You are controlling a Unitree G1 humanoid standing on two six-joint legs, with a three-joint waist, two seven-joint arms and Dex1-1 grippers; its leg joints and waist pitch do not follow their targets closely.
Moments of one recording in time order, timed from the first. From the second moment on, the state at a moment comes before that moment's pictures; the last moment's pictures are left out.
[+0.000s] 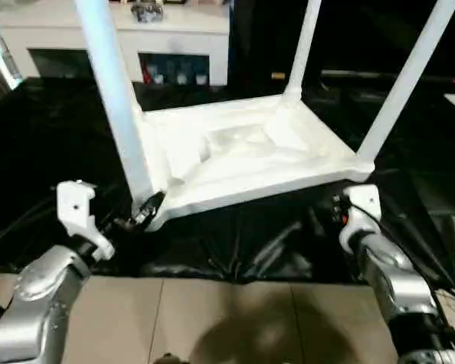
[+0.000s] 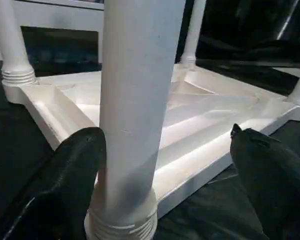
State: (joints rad) left arm -0.03 0.28 0.20 -0.18 -0.35 0.31 -0.49; right arm -0.32 -0.24 -0.07 0.41 0.15 0.20 0.24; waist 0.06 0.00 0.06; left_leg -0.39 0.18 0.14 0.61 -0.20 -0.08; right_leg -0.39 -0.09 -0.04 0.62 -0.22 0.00
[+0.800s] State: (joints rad) left arm -0.25 0.24 0.06 -0.09 -0.49 0.47 -0.67; right arm -0.63 -0.20 -0.04 0.96 0.07 0.10 0.22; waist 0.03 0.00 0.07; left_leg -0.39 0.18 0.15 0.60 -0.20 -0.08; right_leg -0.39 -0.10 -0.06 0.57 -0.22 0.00
